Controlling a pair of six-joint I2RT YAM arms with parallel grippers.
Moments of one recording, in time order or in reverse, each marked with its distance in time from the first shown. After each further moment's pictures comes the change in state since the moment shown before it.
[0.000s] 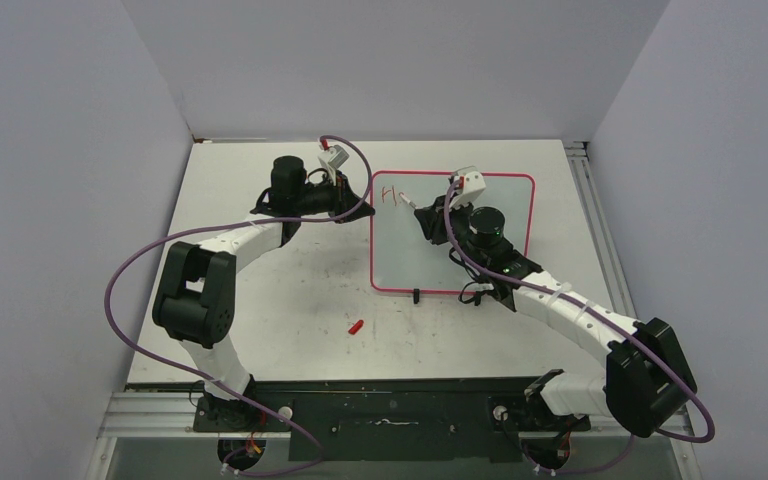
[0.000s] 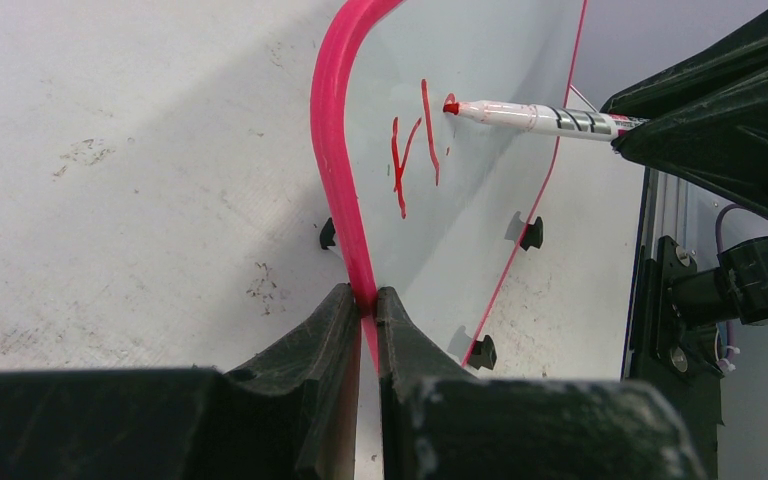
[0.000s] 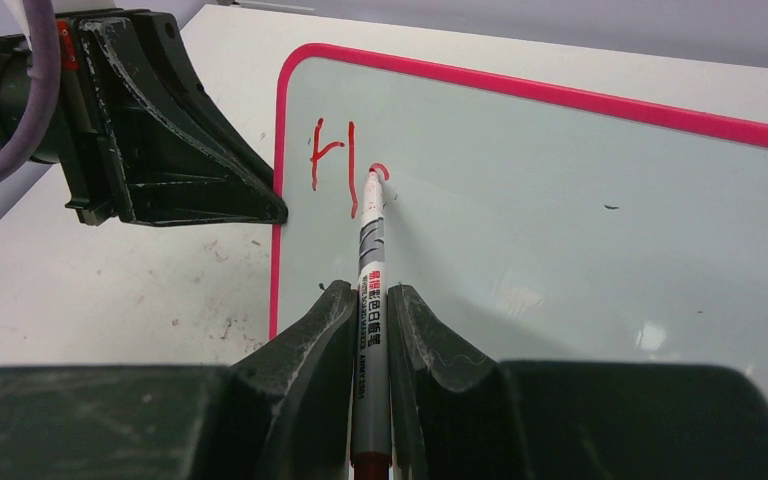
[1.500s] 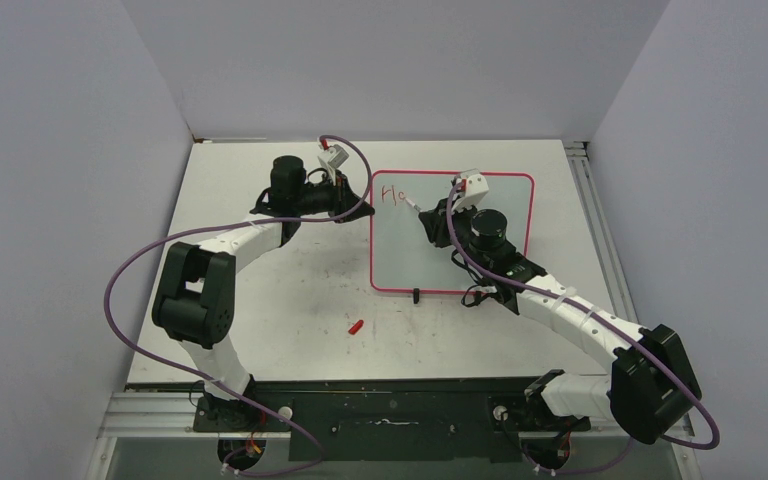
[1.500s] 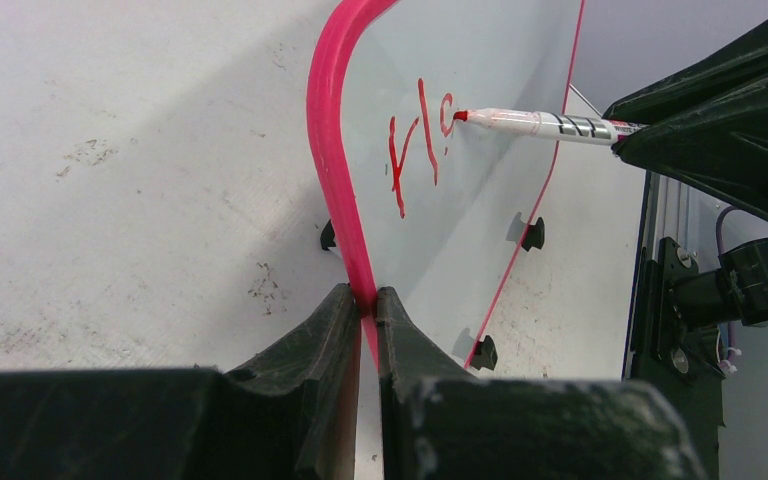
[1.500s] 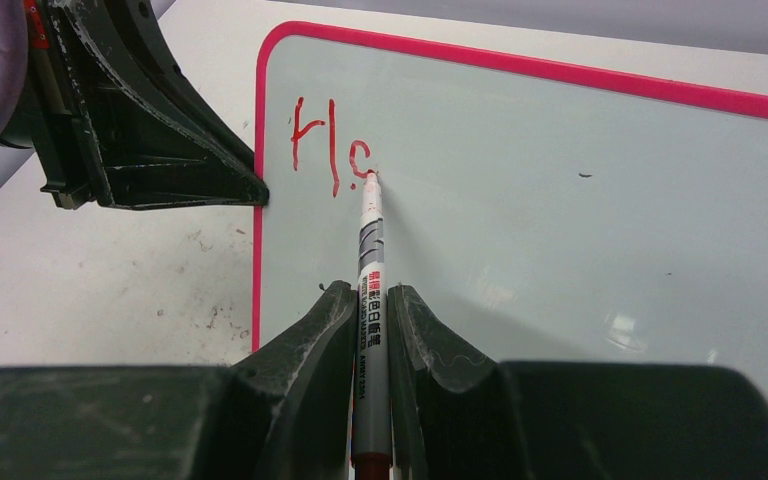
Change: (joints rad) left arm 0.001 -0.004 0.000 -0.001 -0.003 0.000; right arm 0.000 -0.035 -0.016 -0.047 0.027 -0.009
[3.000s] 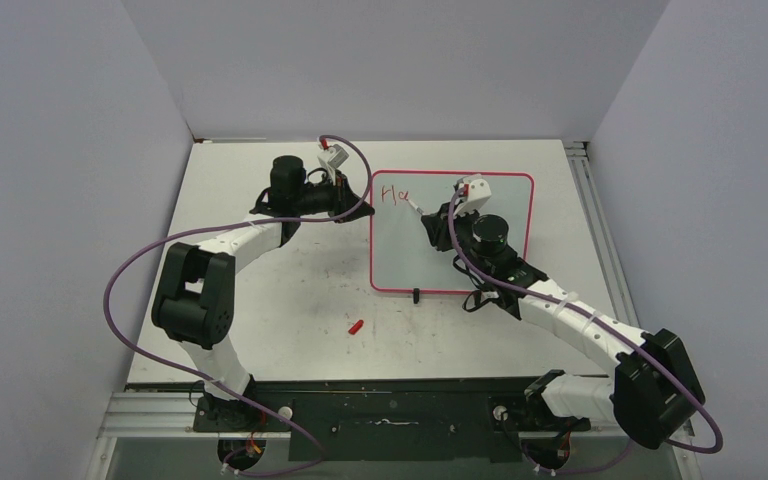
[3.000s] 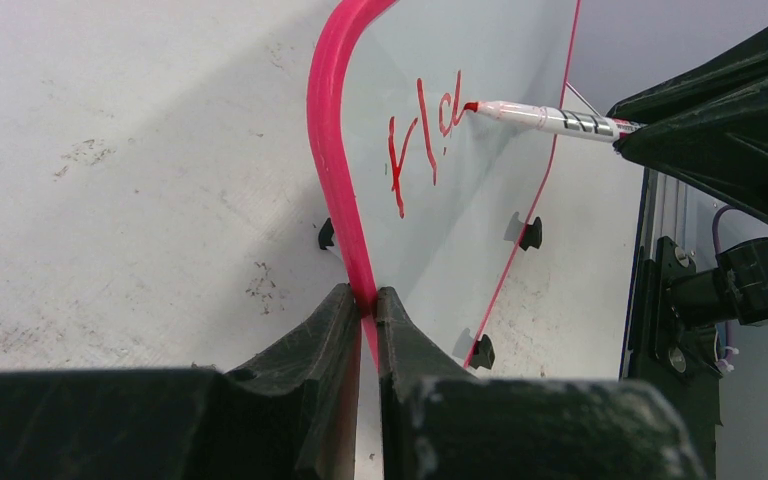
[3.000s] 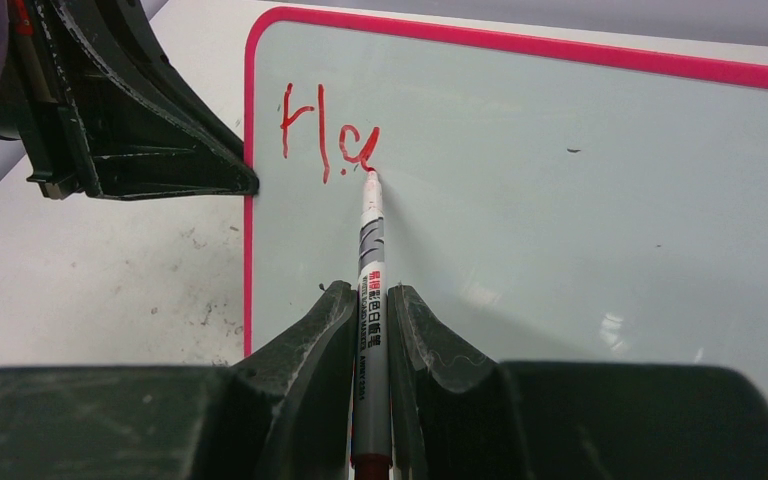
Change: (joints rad) left arm 0.000 -0.004 0.000 -0.005 0.000 0.000; right arm 0.008 -0.035 -0.039 0.007 0.039 0.003
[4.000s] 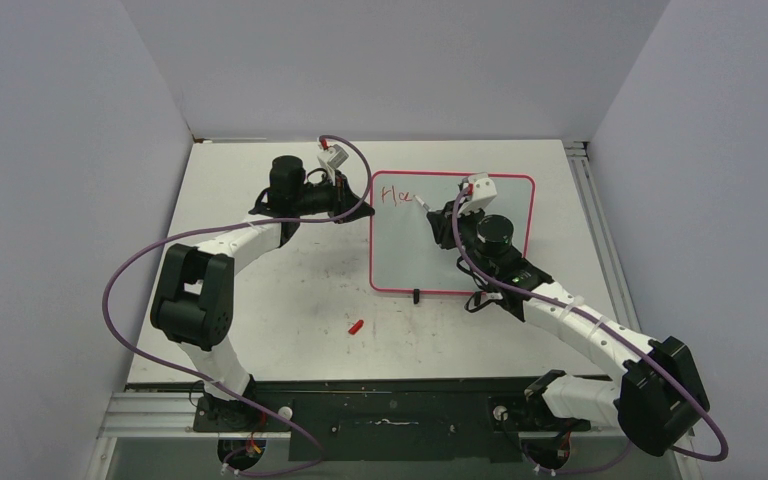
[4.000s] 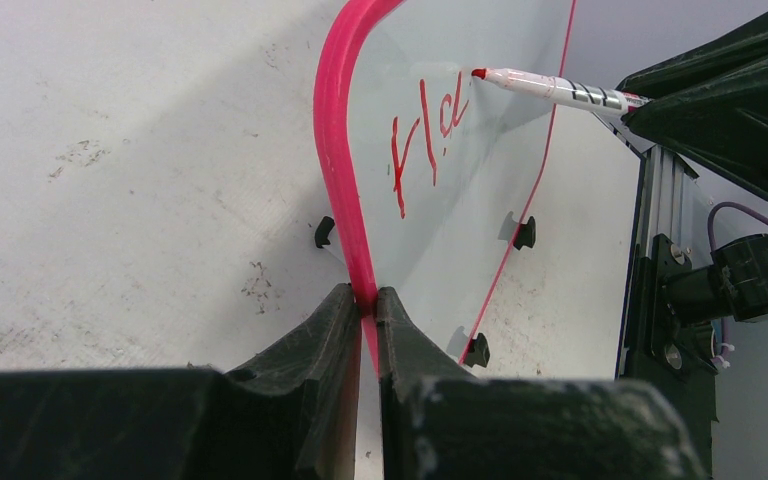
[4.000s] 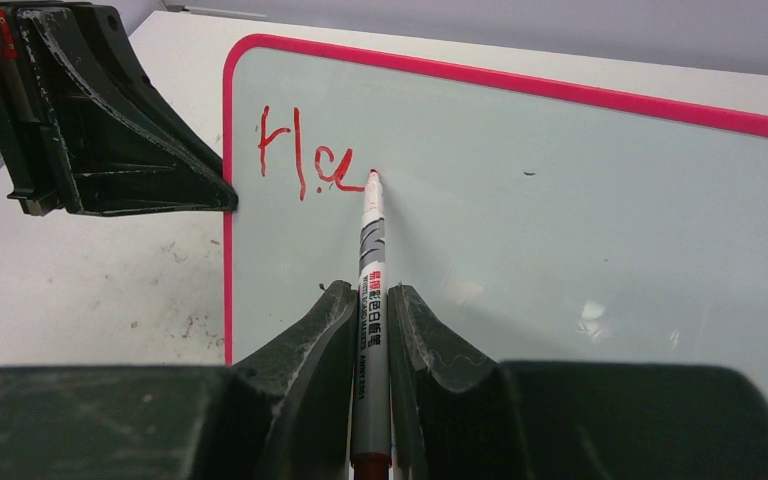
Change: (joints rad) left arm 0.000 -0.009 -0.005 -0.002 0.007 0.000; right arm 0.000 -0.028 0.006 -0.013 0.033 -0.032
